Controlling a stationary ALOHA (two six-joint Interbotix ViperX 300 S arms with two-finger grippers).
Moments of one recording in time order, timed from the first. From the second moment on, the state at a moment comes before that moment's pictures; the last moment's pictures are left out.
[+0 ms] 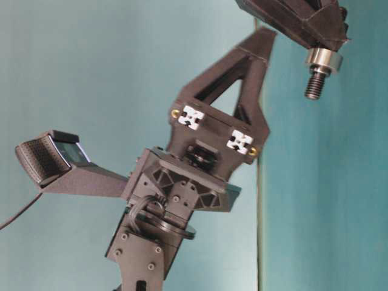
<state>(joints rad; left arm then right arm) -0.04 0.21 0.49 0.02 -0.36 -0.15 0.10 -0.04 1.05 0.02 -0.56 0.23</state>
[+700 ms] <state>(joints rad) -0.04 0.04 0.61 0.02 -0.24 -0.15 0.10 -0.04 1.07 0.02 -0.60 0.23</state>
